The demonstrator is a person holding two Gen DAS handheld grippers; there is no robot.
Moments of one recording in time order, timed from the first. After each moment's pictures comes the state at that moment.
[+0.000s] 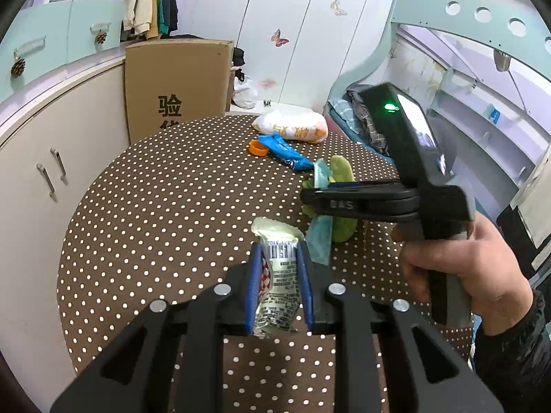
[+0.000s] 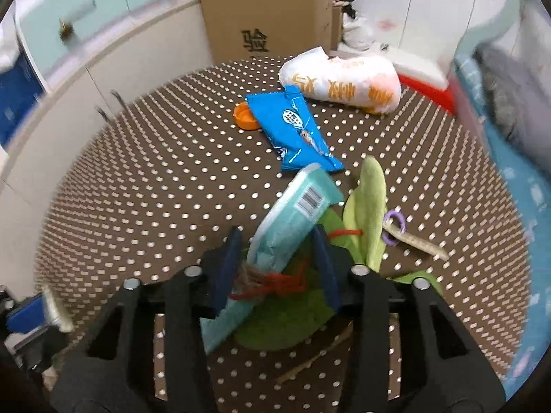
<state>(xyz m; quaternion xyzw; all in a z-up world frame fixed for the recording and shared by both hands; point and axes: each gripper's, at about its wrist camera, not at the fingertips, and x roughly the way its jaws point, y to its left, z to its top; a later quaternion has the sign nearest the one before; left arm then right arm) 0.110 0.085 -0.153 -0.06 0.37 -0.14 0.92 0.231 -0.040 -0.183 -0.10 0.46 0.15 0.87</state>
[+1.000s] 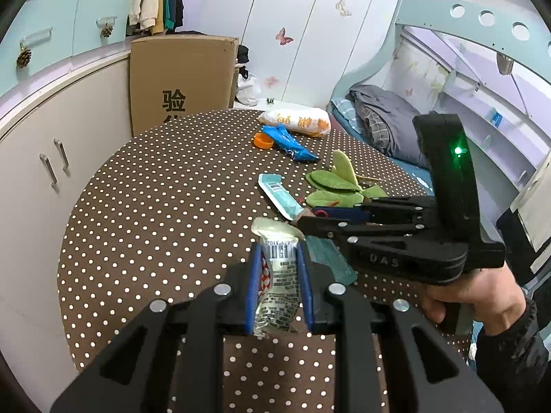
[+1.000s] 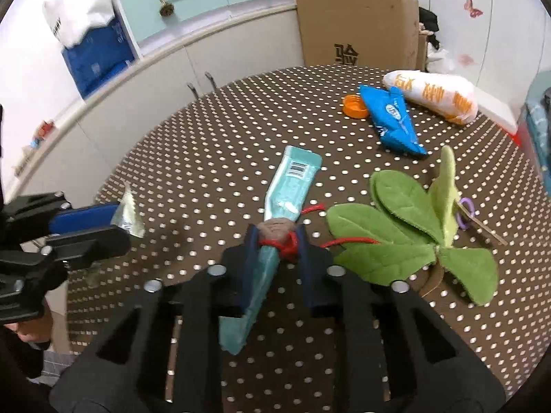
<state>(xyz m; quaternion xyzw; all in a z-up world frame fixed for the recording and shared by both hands) 0.101 0.090 -0.154 -0.07 0.37 -0.13 0.92 0.176 -0.053 -0.182 -0.04 0.42 0.36 0.83</state>
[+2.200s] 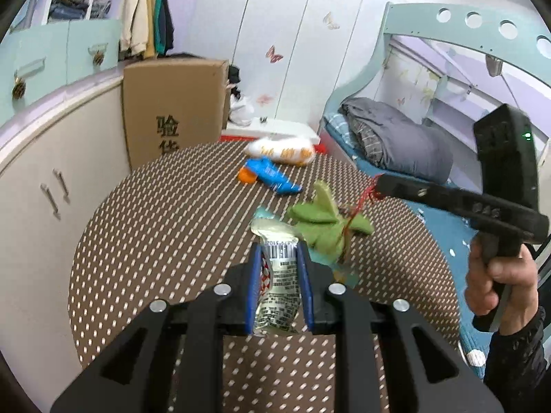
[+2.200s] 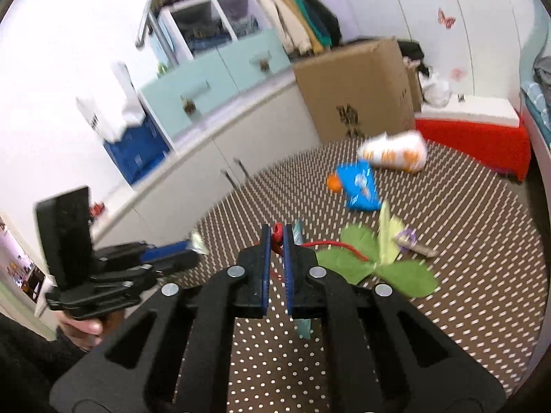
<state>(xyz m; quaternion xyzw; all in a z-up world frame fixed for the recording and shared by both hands) 0.105 0.068 -0.112 -0.05 0.33 -0.14 0.93 0.148 -0.165 -0.081 0.10 0.31 0.38 0.86</state>
